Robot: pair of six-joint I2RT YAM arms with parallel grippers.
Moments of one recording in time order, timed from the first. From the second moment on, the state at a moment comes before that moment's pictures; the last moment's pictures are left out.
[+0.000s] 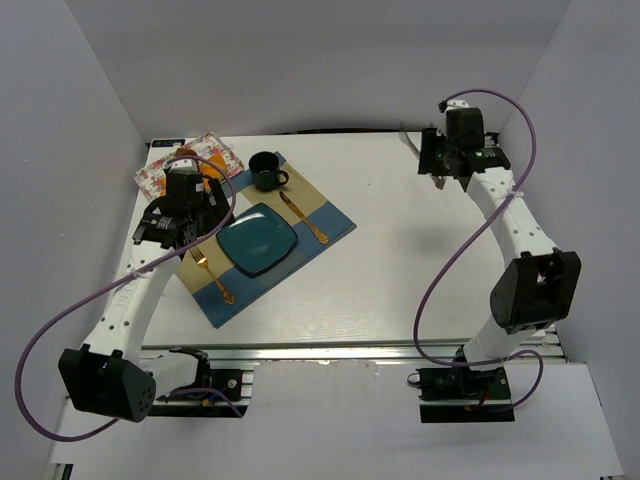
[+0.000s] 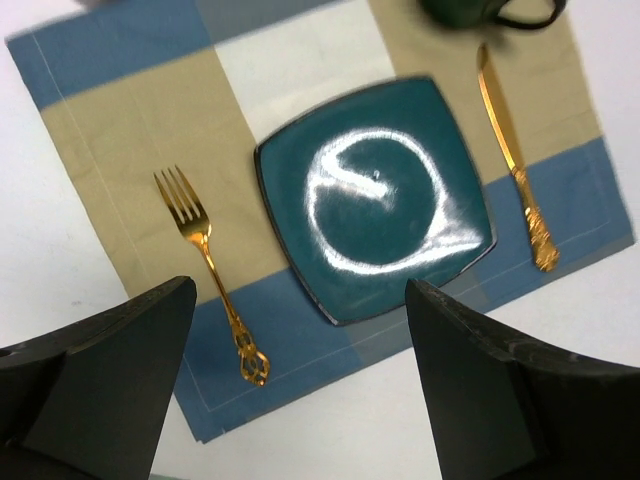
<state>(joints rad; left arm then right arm) -0.19 1.17 1.13 -0.71 -0.25 -0.43 0.17 1.67 1.59 -0.57 0.07 0.11</state>
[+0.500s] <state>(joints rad) -0.19 1.12 1.49 -0.90 -0.55 -0.50 0.67 1.67 1.77 -0.70 -0.04 0.24</state>
